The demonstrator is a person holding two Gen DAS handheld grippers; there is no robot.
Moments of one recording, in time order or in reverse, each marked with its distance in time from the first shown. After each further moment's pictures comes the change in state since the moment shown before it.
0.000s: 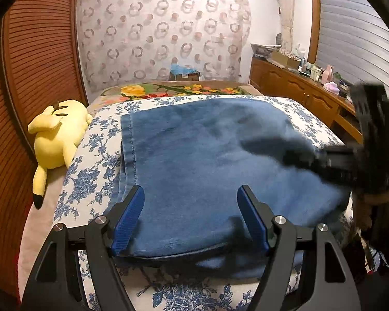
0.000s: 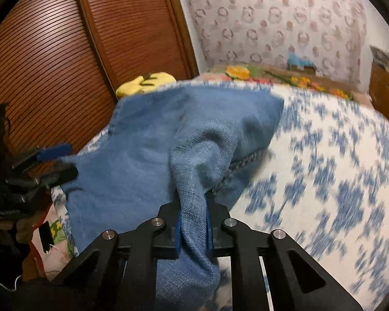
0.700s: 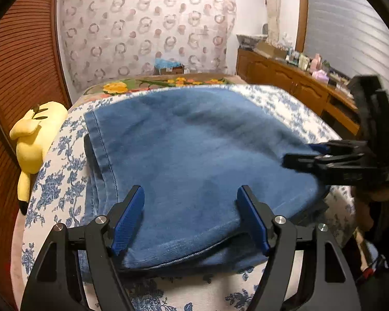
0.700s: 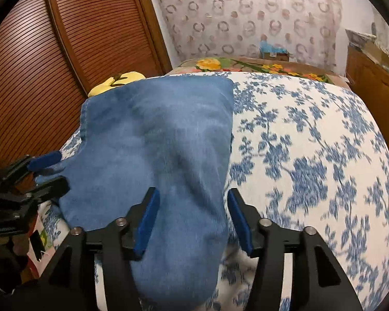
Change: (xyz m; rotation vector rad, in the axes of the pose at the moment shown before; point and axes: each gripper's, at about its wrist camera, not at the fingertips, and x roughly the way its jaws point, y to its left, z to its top) left arm 0.029 -0.038 0.001 0.051 0.050 -0.048; right arm 0.002 -0.048 -0.014 0.116 0.047 -0.105
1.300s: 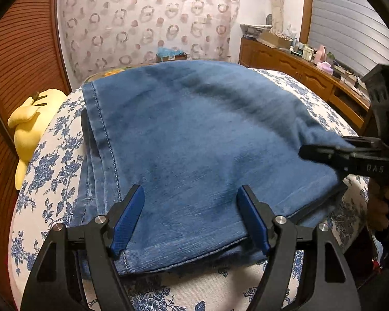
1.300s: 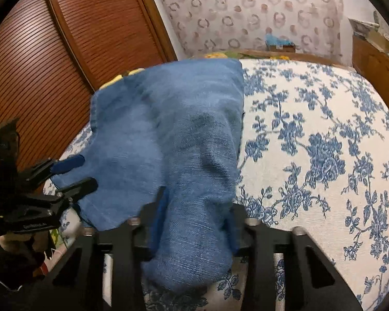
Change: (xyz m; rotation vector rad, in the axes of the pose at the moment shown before) left arm 0.015 0.006 -0.018 -0.011 0.050 0.004; right arm -0.003 0.007 -0.017 0.030 -0.003 0.063
